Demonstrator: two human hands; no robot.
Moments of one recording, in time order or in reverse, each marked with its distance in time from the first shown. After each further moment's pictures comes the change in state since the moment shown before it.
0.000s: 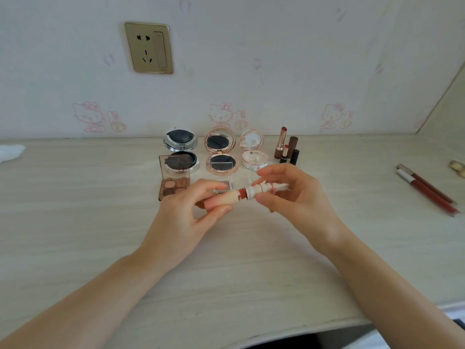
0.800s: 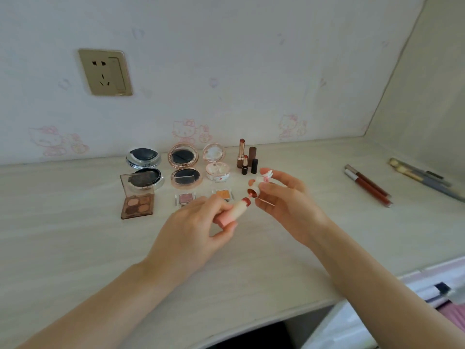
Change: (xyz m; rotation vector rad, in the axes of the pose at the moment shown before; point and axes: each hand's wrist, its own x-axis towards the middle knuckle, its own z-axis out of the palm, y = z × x) left_hand 0.012 0.050 0.041 0.181 -0.124 0.231; right_hand 0.000 0.007 -0.058 0.558 0.149 0.279
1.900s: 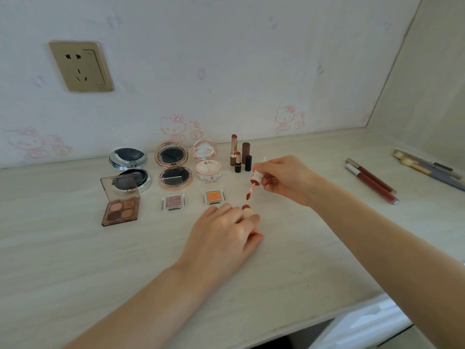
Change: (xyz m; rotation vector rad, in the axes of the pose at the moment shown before) left_hand 0.023 0.024 0.051 0.233 -0.155 0.105; right_hand 0.076 -0.019 -0.033 -0.426 0.083 0.158
